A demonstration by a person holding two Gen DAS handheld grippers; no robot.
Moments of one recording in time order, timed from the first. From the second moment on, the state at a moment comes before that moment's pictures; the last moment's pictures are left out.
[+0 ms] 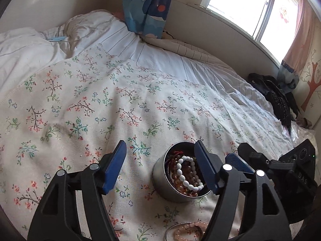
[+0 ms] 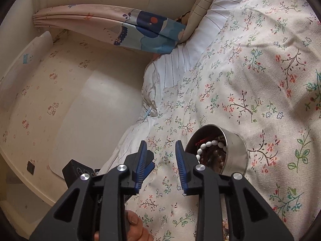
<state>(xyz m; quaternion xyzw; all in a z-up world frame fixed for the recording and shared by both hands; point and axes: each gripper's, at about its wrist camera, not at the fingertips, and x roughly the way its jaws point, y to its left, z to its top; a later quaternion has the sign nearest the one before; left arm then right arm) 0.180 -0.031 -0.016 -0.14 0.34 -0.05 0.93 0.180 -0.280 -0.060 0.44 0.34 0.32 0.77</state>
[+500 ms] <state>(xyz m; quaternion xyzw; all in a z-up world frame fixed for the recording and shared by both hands) 0.171 -0.052 -0.010 -0.05 0.32 -0.02 0.95 0.184 -0.281 -0.068 0.44 0.35 0.30 0.77</state>
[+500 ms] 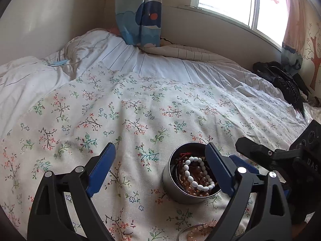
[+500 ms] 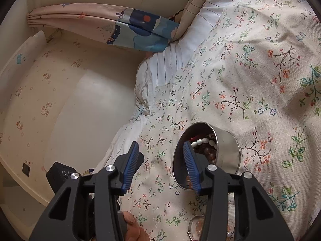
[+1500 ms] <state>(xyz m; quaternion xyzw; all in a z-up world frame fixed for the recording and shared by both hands) 0.152 -0.044 -0.036 0.00 0.37 -0.03 0.93 0.129 -0.291 -0.066 0.25 0.46 0.16 0.84</state>
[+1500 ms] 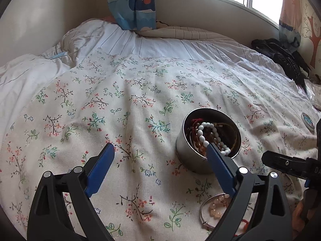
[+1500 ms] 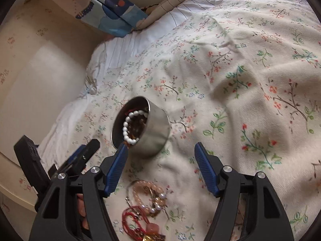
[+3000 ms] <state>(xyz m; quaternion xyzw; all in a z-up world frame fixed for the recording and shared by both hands) 0.133 -0.101 -0.068 0.17 0.41 -0.09 0.89 0.113 -0.268 -0.086 -0.04 0.49 -0.05 0.87</state>
